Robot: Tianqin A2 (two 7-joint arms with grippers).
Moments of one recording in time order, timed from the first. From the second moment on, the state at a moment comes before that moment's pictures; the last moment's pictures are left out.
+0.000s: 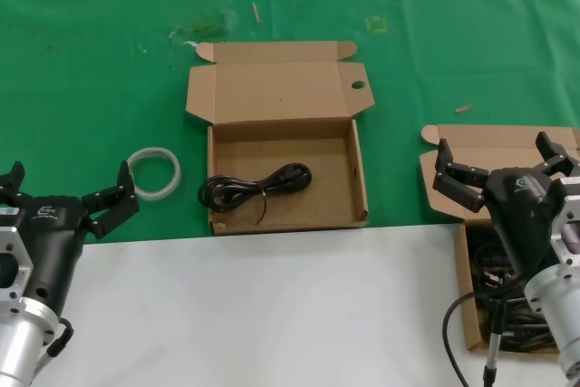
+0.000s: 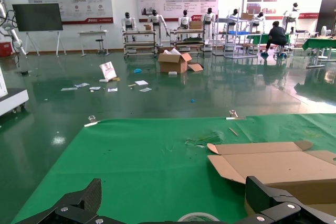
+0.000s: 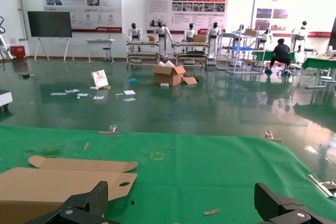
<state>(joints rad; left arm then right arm) 0.00 -0.30 1.60 -1.60 -1.80 0.00 0.00 0.02 0.23 -1.63 1.59 1.83 0.02 -0.05</state>
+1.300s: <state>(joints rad) 0.00 -0.30 1.60 -1.60 -1.80 0.00 0.00 0.02 0.23 -1.63 1.59 1.83 0.02 -0.05</state>
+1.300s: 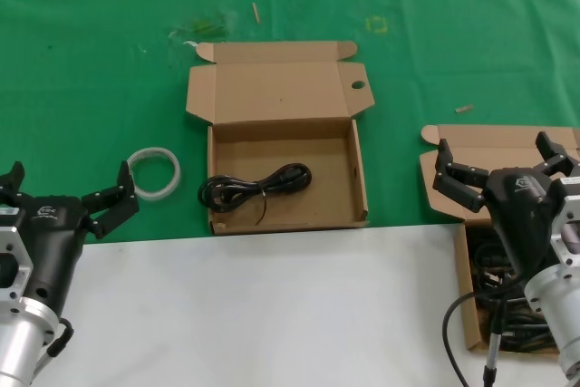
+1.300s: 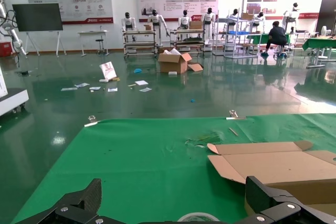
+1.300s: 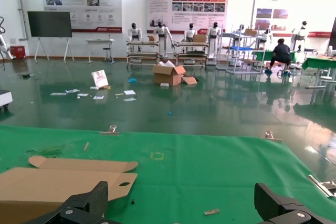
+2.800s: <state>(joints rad) 0.00 -0.30 1.60 -1.60 -1.80 0.00 0.00 0.02 0.23 -1.63 1.59 1.83 0.02 -0.05</state>
